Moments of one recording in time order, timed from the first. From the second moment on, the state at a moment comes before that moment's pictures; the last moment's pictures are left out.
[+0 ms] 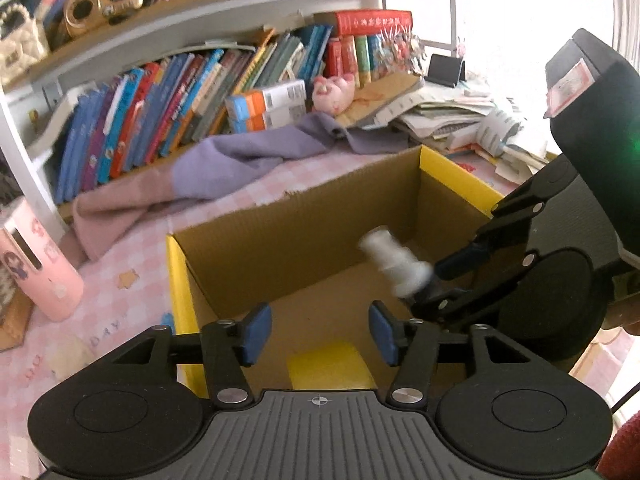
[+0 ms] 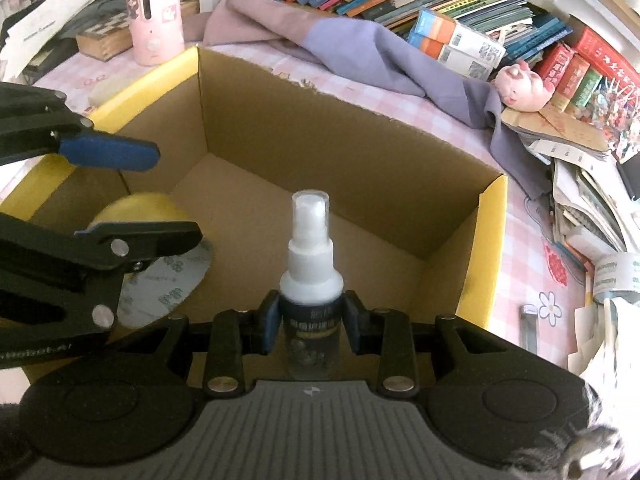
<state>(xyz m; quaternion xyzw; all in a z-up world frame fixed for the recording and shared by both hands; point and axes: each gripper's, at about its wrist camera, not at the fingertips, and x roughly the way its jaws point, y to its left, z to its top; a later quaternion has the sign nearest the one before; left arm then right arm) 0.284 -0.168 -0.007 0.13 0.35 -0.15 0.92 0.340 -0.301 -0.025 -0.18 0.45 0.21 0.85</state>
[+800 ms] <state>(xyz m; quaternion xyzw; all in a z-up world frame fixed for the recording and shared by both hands) 0.214 -0.108 0.057 0.05 0.26 -0.15 0.95 0.269 -0.307 0.064 -0.07 0.30 0.13 0.94</state>
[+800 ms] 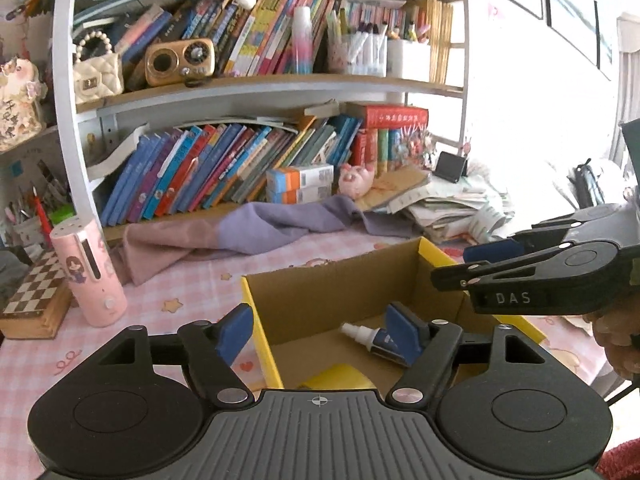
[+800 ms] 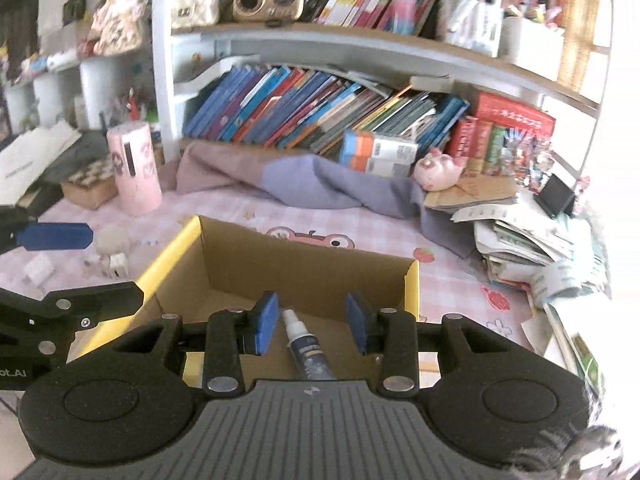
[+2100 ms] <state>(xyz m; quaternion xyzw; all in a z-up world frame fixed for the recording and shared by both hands) 0.085 -0.016 0.011 0.06 0.30 -0.20 0.93 0.076 -0.208 0.013 -0.02 0.33 -0.01 0.94</state>
